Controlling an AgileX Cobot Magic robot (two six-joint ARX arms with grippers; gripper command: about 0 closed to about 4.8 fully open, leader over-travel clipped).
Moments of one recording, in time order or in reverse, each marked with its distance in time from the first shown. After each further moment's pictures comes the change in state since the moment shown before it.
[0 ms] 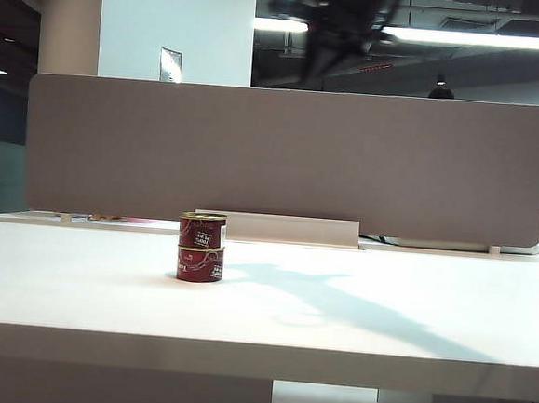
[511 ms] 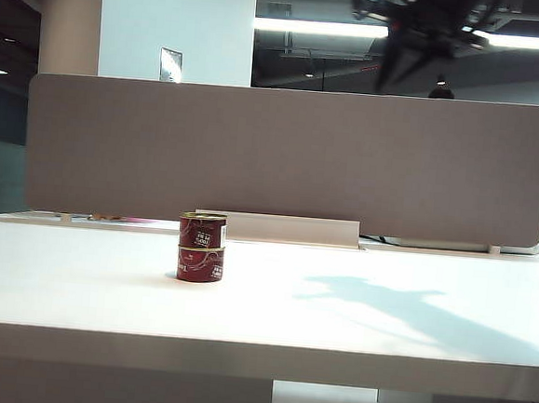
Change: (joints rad) left arm 0.000 0.000 0.000 0.005 -0.014 0.000; right arm -0.133 -0.285 -0.384 0.081 -0.052 0.050
